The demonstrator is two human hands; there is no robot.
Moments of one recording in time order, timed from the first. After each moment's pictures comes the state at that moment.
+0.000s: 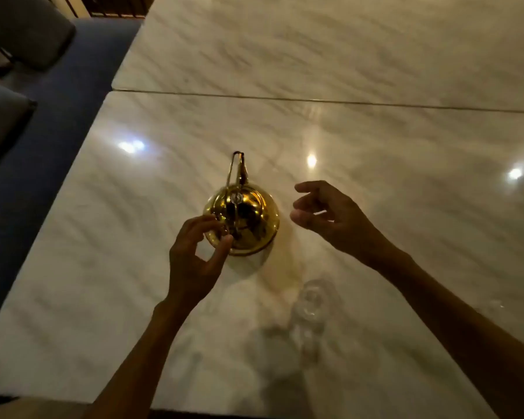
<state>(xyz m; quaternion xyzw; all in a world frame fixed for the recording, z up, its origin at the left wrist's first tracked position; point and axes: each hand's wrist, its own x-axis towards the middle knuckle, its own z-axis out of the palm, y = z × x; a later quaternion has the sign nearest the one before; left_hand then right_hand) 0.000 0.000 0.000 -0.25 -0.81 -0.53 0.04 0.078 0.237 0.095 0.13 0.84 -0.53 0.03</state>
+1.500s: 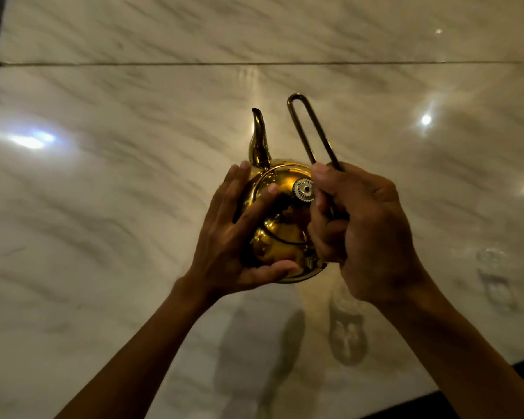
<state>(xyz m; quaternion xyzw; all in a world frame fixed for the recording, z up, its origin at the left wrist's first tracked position) -0.089 0.020 -0.016 -0.55 -0.70 -0.45 0.01 0.014 0.117 0.139 0.29 0.58 -0.74 -0.17</state>
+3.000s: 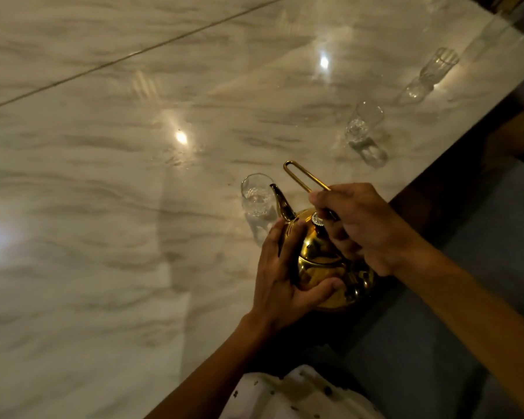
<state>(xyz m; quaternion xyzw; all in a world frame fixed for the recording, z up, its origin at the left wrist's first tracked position) 0.189 -0.028 -0.011 -0.53 -0.63 -0.49 -0.28 0.262 0.068 0.155 0.54 0.54 -0.64 -0.14</state>
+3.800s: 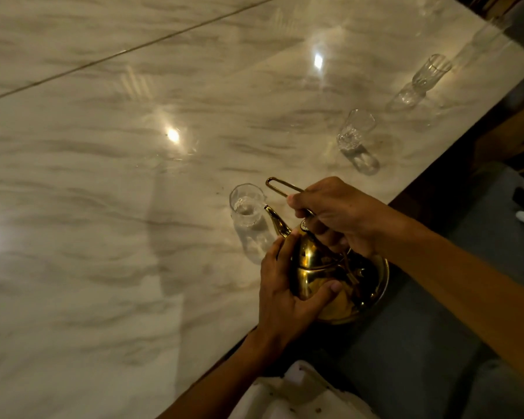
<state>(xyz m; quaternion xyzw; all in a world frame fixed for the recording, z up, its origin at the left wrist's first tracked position) 0.211 -0.014 -0.011 -0.42 -0.63 -0.53 -0.38 0.241 0.111 0.159 0.58 0.56 -0.59 0.02</state>
